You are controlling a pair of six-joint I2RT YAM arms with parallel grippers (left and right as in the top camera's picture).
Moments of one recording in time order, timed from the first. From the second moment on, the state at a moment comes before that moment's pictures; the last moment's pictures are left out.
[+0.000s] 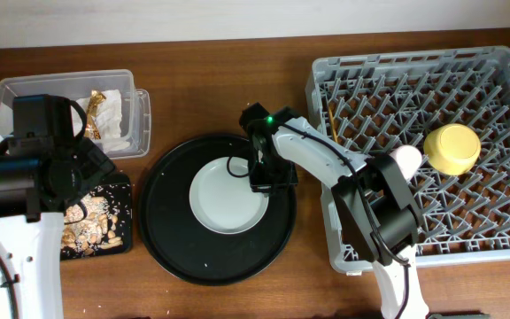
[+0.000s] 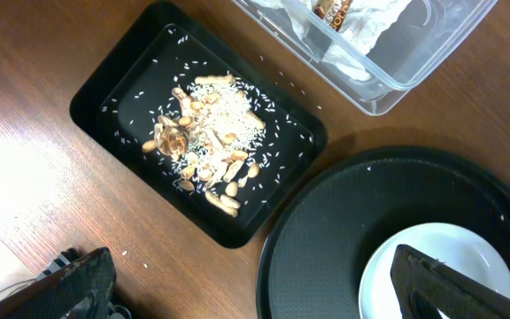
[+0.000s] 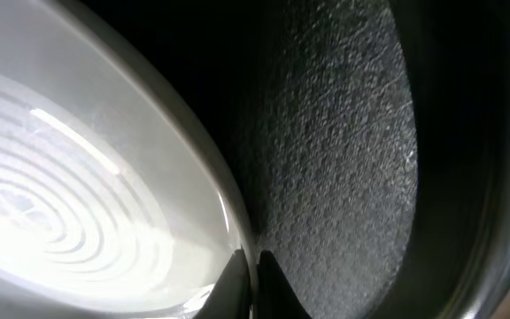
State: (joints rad) left arm 0.08 1.32 1.61 -1.48 -0.30 -0.64; right arm 0.57 2.20 1.66 -1.12 -0.22 0.49
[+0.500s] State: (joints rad) left arm 0.08 1.32 1.61 -1.48 -0.30 -0.64; right arm 0.26 1.99 2.27 -1.68 0.32 0.55
